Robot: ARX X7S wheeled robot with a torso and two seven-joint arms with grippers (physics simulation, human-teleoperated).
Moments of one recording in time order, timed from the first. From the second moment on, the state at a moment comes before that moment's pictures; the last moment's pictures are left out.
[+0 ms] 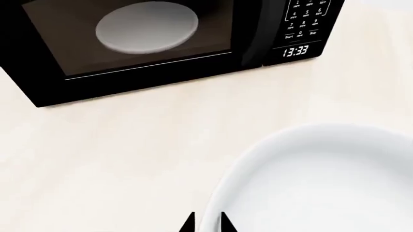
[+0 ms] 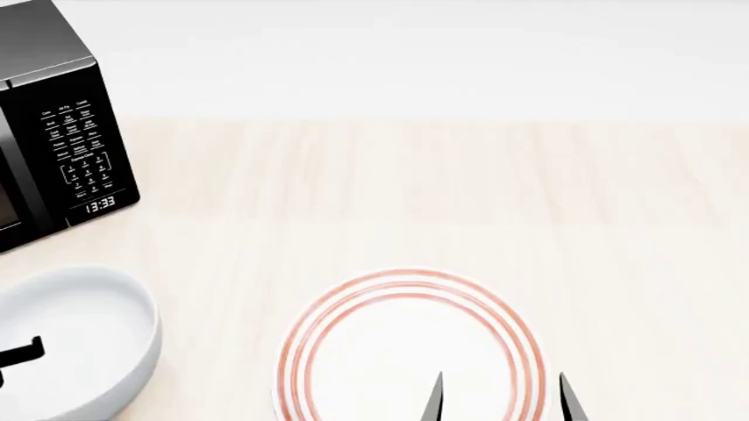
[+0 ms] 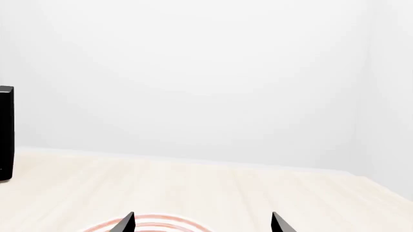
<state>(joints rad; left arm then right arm) -0.71 -0.69 0.55 -0.42 -1.10 -0.49 -0.56 -0.07 0.33 -0.34 -0.42 0.10 0.07 0.45</state>
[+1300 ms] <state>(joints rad) -0.82 -0.70 0.42 -0.21 -1.31 -0.56 -0.72 -0.06 0.34 -0.35 -0.43 0.11 0.07 0.47</state>
